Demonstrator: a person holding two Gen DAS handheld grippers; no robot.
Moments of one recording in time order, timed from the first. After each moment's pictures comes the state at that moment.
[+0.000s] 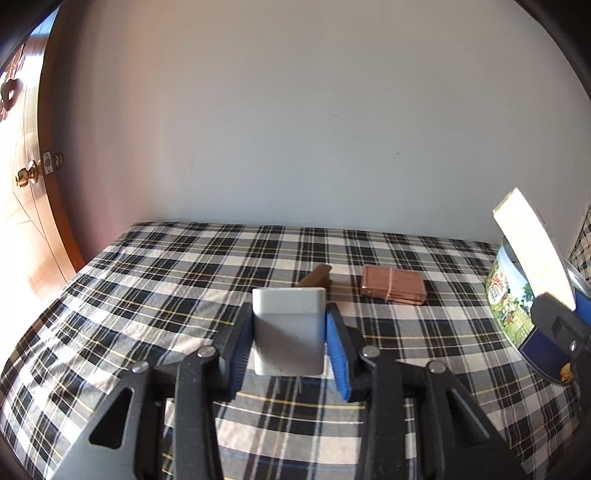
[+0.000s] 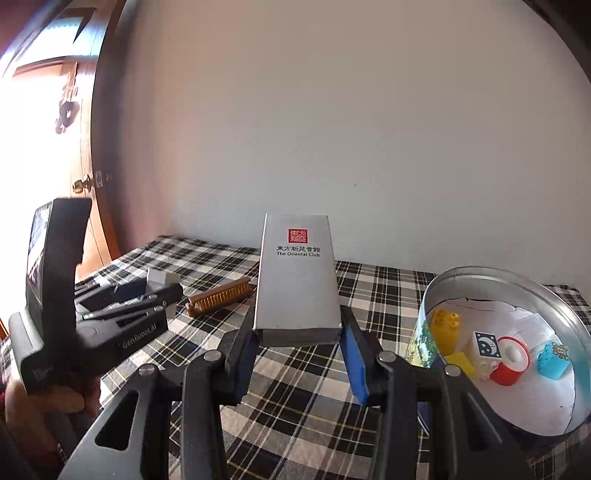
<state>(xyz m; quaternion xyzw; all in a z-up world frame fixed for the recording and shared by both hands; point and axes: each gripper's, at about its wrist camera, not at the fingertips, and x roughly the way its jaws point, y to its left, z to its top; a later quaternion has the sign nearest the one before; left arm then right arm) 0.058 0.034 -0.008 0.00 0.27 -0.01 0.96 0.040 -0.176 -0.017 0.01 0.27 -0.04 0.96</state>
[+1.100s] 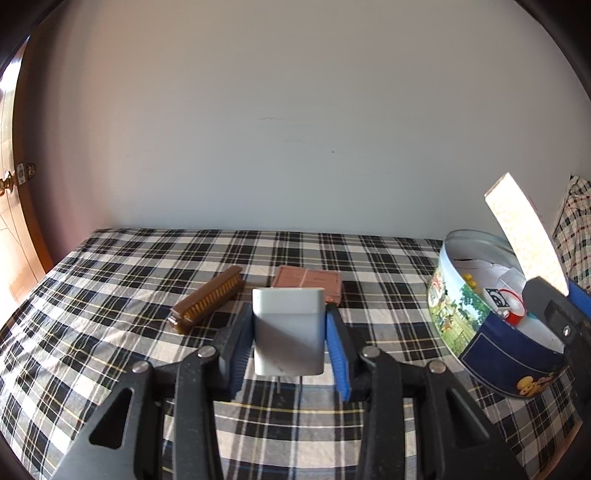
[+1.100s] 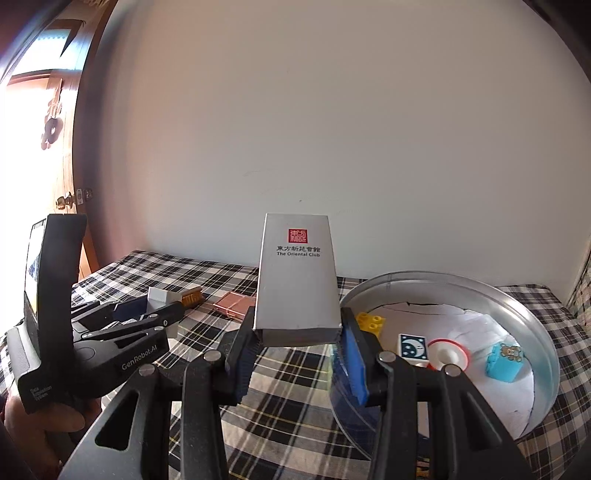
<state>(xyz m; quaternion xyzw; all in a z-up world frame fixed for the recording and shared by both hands) 0.048 -0.041 -0.004 0.00 0.27 -0.05 0.96 0.001 -0.235 -0.004 0.01 0.24 -0.09 0.97</state>
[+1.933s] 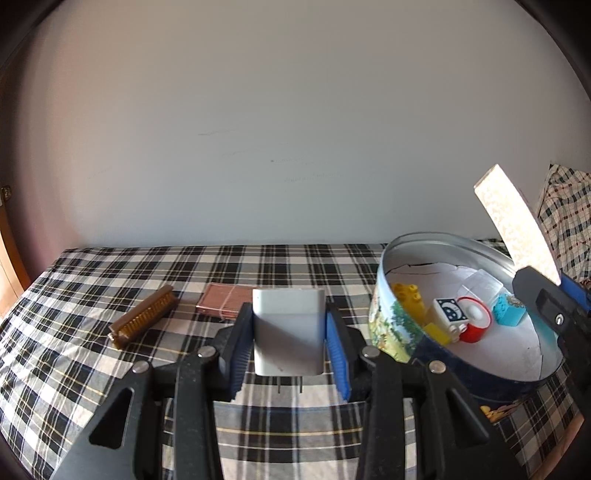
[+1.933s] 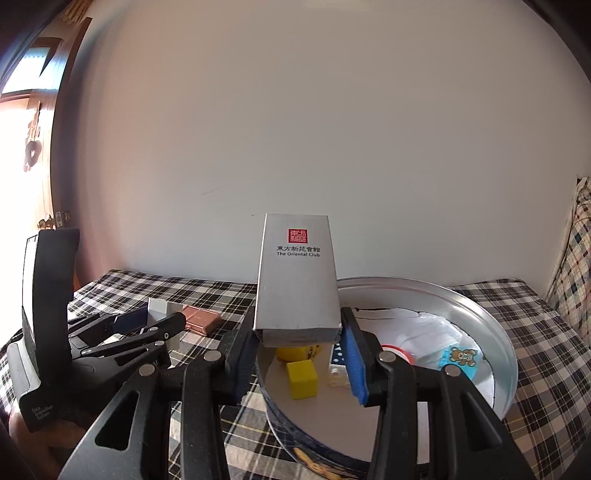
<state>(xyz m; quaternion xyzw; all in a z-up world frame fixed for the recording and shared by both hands) 0.053 -0.106 0.005 0.01 0.26 -0.09 0.96 -0.021 -0.288 0.010 0.02 0.23 -0.13 0.97</state>
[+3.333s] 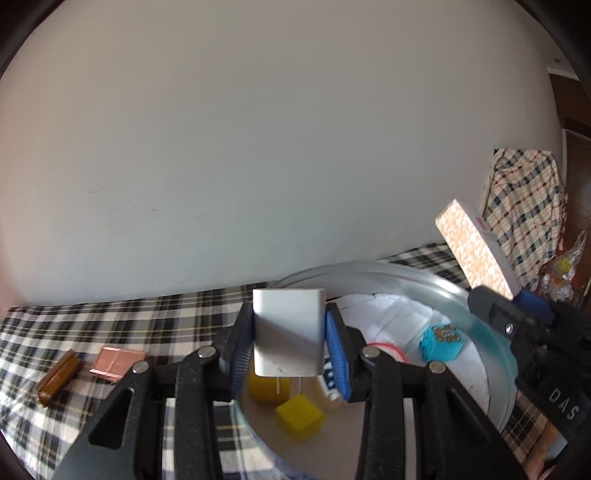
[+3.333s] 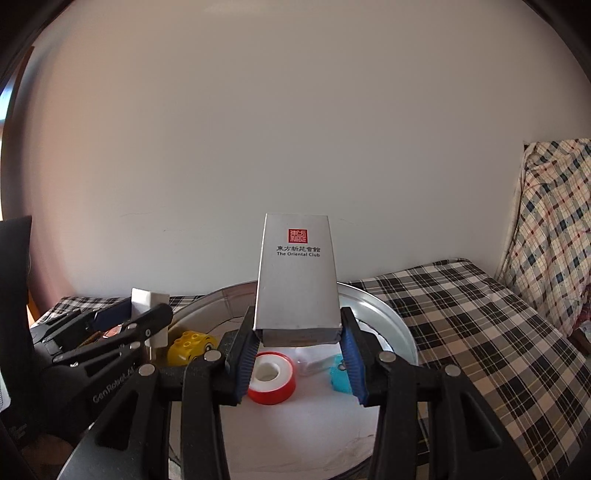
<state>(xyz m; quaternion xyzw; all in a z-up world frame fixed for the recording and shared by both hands) 0.071 -0.215 0.026 0.04 0.22 -0.21 0.95 -0.051 -0.366 0.022 0.07 0.22 -0.23 0.95</state>
